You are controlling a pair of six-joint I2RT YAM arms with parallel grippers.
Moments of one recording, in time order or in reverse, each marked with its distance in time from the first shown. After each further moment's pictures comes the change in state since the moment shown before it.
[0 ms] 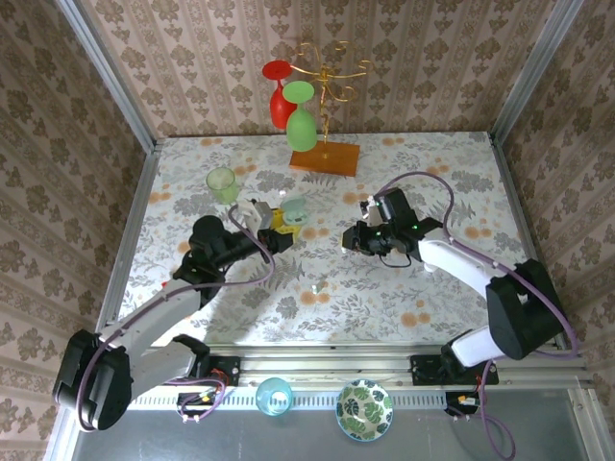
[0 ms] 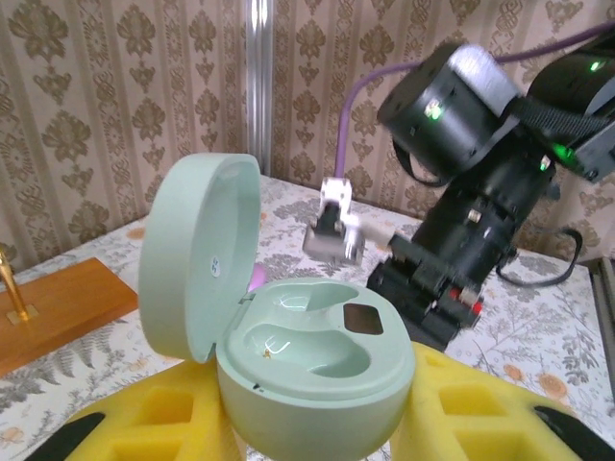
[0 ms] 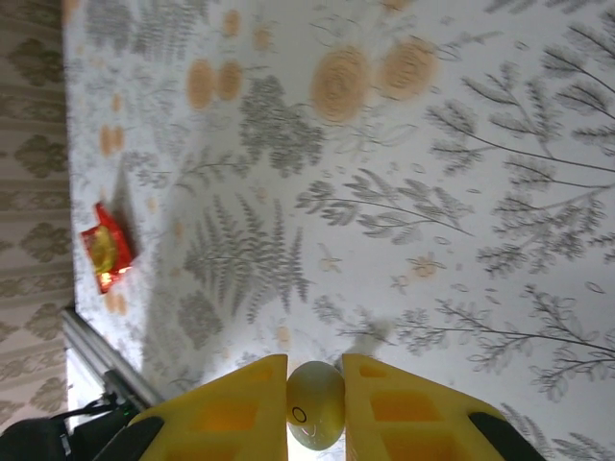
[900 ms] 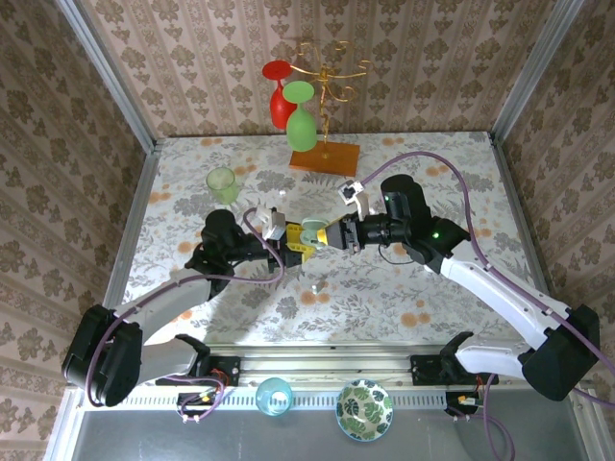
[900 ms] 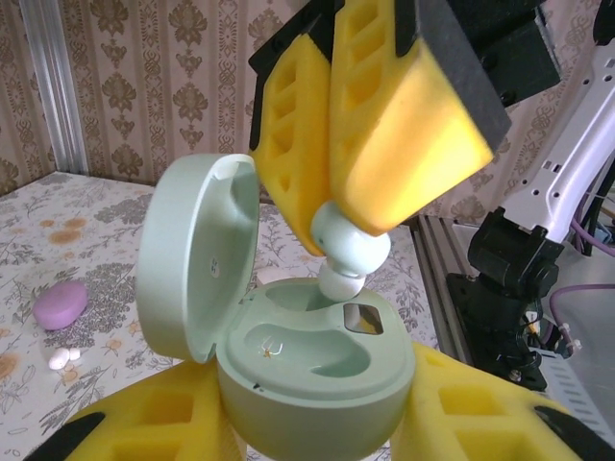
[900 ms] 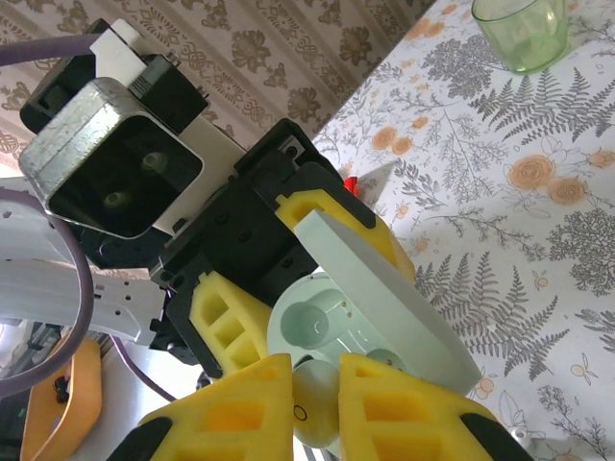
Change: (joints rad) left arm -0.033 0.130 0.041 0.080 0.361 -0.016; right arm 0.153 -0.235 0.155 -0.008 -0.176 -0.277
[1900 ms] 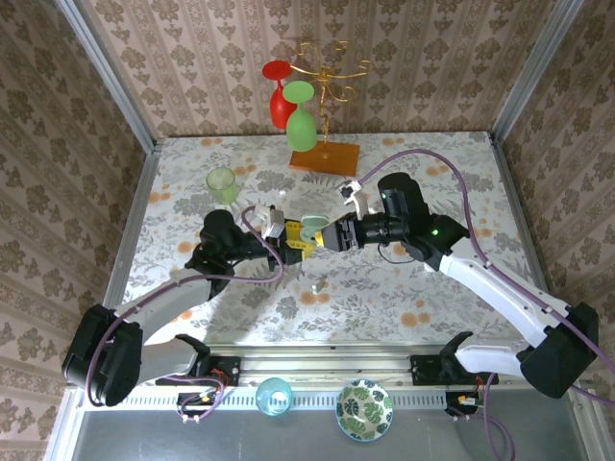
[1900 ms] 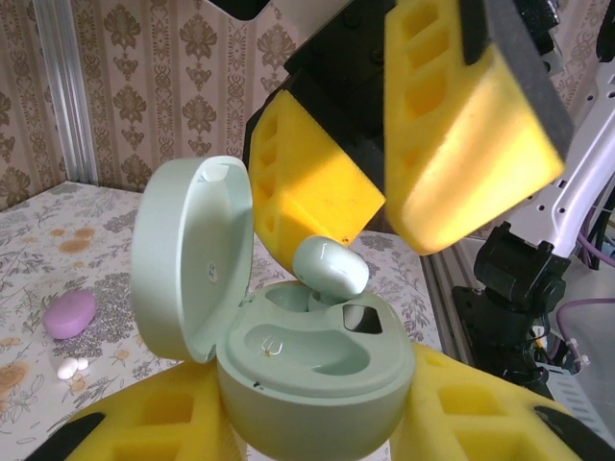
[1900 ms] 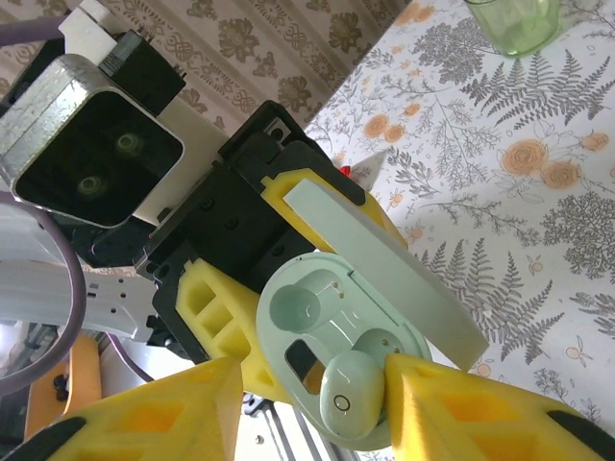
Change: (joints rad) left arm 0.000 0.000 0.000 0.039 -0.019 -0.034; right arm 0.006 0.014 0.040 -0.066 0.028 0.004
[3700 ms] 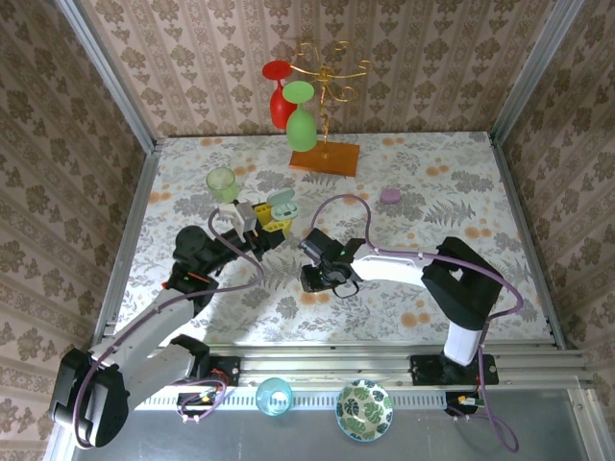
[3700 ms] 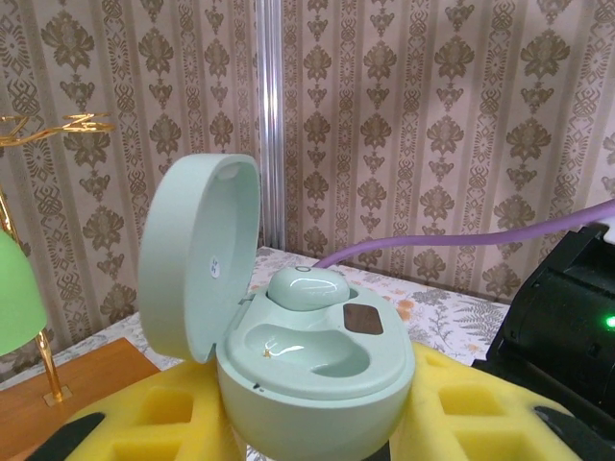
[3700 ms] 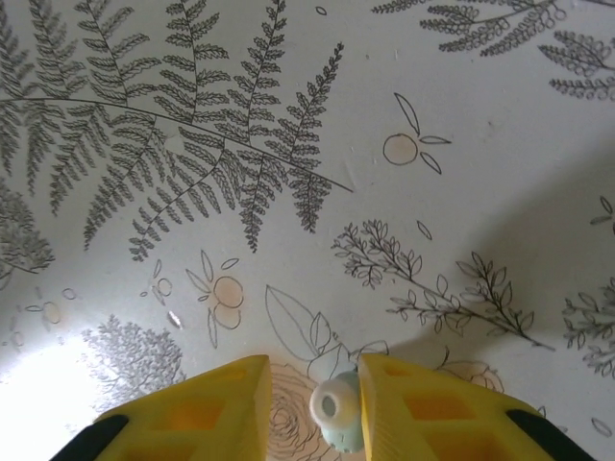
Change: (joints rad) left arm 0.066 -0.238 -0.088 0.034 -0.354 -0.010; right arm 0.289 0.581 -0.008 -0.045 0.556 0.224
